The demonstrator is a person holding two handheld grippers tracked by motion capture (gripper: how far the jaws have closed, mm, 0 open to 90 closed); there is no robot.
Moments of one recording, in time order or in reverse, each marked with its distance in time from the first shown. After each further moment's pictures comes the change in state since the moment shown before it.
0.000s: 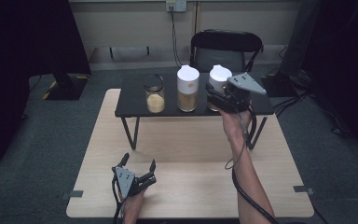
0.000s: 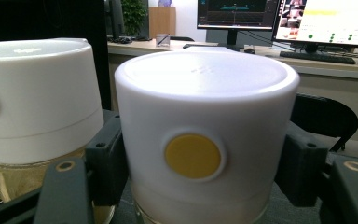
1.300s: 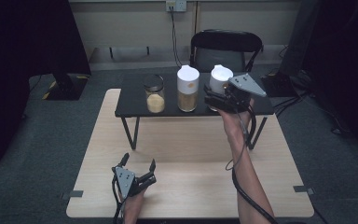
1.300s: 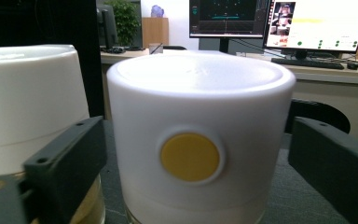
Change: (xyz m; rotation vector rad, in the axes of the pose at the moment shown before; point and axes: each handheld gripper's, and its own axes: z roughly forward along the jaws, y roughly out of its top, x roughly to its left) left arm 0.000 0.000 0.000 0.000 0.007 0.000; right arm -0.001 -0.004 0.003 -0.047 -0.029 0.015
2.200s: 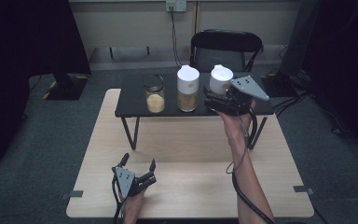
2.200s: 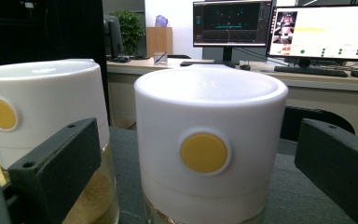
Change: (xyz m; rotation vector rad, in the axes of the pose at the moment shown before) left arm 0.000 0.000 0.000 0.000 0.000 0.000; right arm 0.004 0.002 -0.012 -0.035 0.012 0.004
